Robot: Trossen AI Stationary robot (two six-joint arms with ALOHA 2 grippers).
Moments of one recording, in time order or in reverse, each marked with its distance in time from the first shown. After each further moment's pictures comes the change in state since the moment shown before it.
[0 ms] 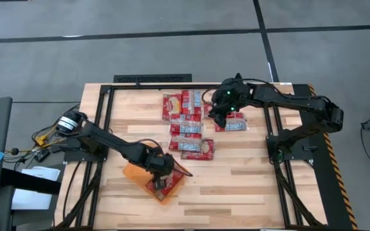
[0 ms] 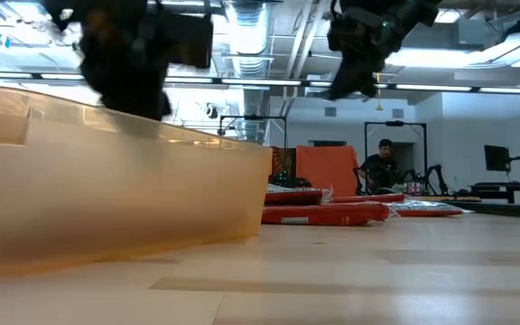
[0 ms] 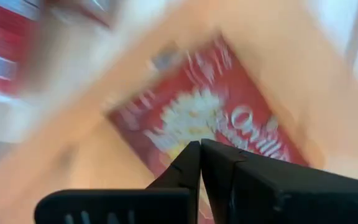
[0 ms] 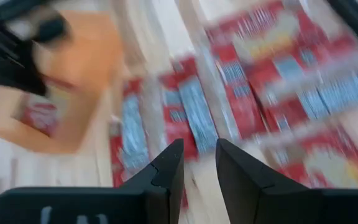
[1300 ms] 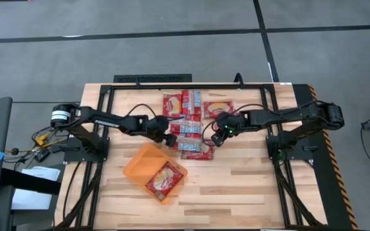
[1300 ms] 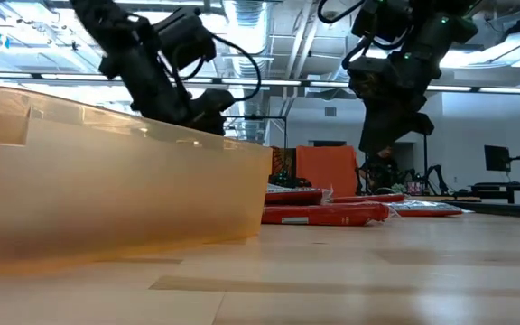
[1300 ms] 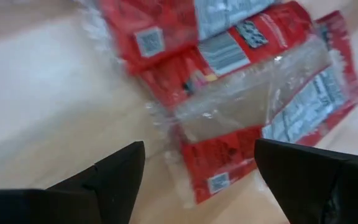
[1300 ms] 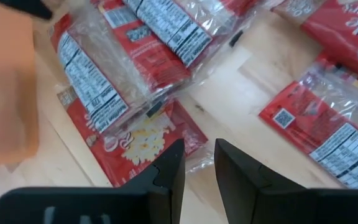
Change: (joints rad) left arm 0.452 -0.089 -0.316 0.470 0.078 -0.422; right arm 0.284 0.000 -0.286 0.117 0.304 0.602
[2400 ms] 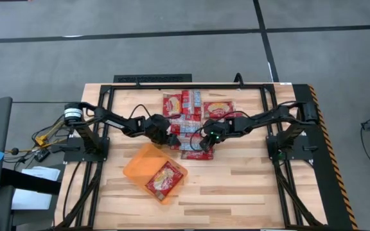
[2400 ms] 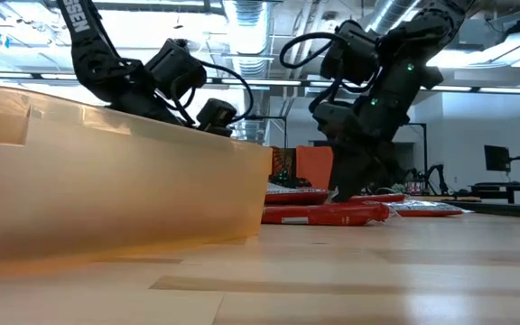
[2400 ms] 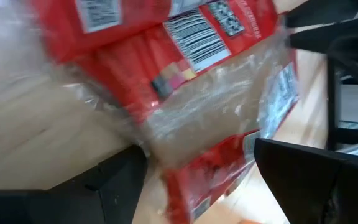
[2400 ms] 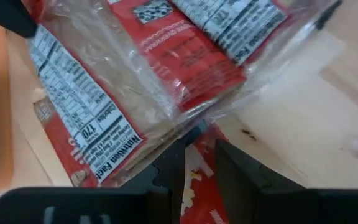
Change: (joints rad) left arm 0.076 0.155 -0.152 0.523 0.281 -0.120; right arm 0.023 0.314 0.002 0.306 -0.061 0.022
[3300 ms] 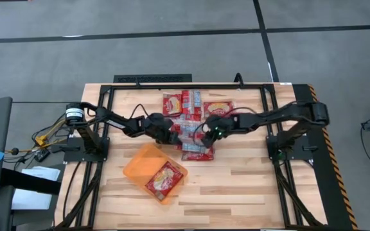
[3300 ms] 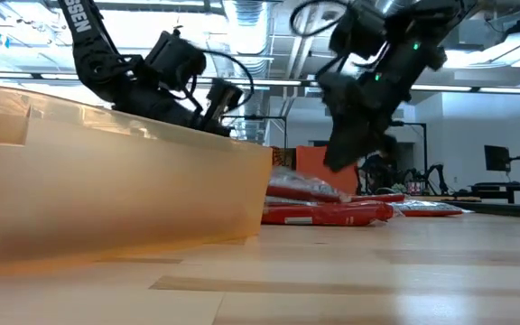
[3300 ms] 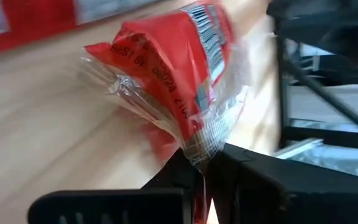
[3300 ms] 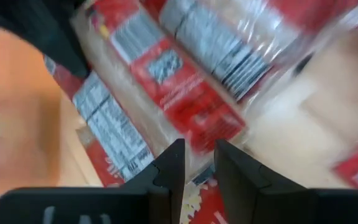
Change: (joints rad) left arm 0.000 -0.008 0.010 0.151 0.062 -0.098; right arm -0.034 -0.147 0.000 -0.034 0.003 -0.031
